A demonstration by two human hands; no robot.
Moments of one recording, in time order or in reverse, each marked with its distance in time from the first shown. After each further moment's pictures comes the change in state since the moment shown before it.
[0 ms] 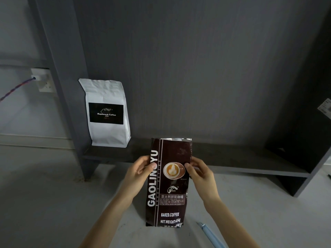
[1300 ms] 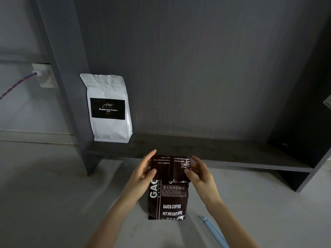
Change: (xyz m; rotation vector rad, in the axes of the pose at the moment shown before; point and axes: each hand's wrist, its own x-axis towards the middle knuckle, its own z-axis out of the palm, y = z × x) left_hand -0.009 -0.019 -0.001 0.052 -0.111 -0.070; right_hand -0.014 0.016 -0.002 0.061 -0.121 0.043
